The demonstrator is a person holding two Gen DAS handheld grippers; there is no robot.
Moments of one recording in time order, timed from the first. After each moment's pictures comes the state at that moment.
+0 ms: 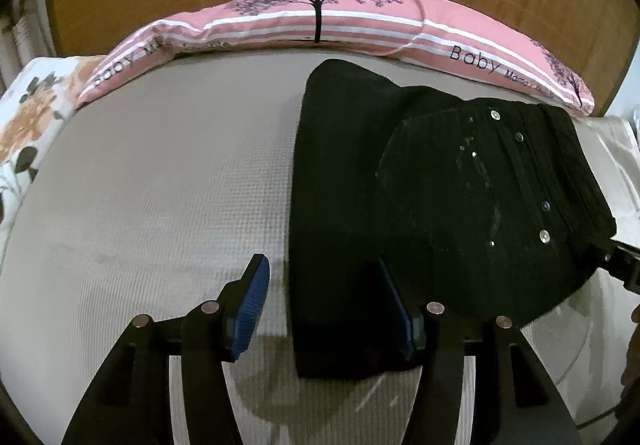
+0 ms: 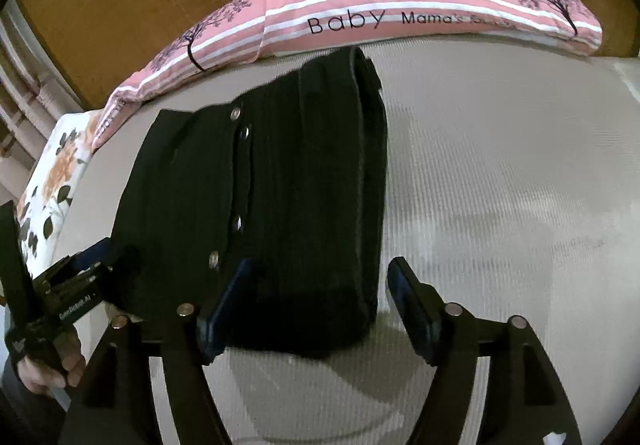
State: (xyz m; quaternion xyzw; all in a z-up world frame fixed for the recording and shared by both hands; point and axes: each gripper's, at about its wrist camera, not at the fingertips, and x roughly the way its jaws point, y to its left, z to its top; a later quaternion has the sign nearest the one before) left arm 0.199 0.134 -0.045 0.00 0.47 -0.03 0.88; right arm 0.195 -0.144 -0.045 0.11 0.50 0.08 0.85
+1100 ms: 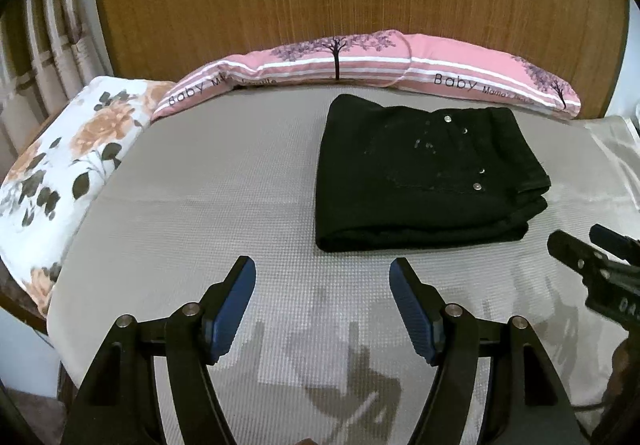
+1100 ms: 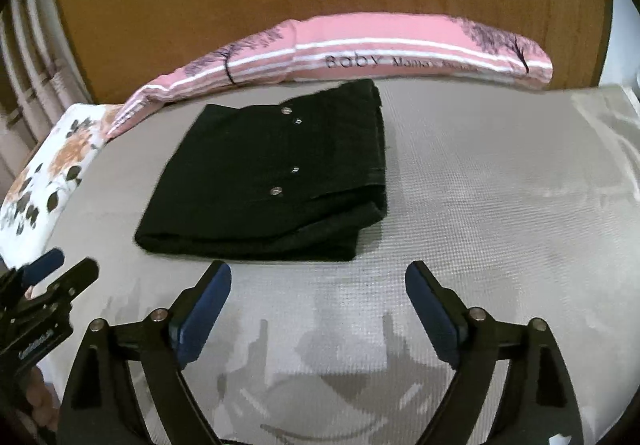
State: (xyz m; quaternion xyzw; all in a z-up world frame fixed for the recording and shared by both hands) left arm 0.071 0.119 0.031 0.03 0.42 0.02 0.91; right arm 0.092 -0.103 0.015 0.05 0.43 0.05 0.90
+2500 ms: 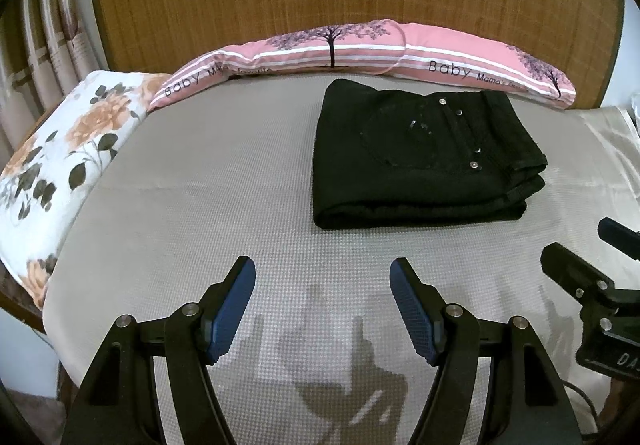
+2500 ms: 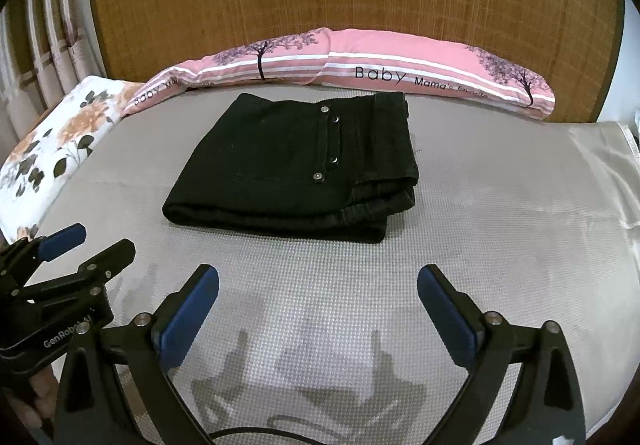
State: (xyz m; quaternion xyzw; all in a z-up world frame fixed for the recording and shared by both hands) left arm 0.064 0.121 0.016 0.03 0.43 0.01 0.90; right arm 0.062 -0.065 0.023 0.01 0.42 0.04 0.90
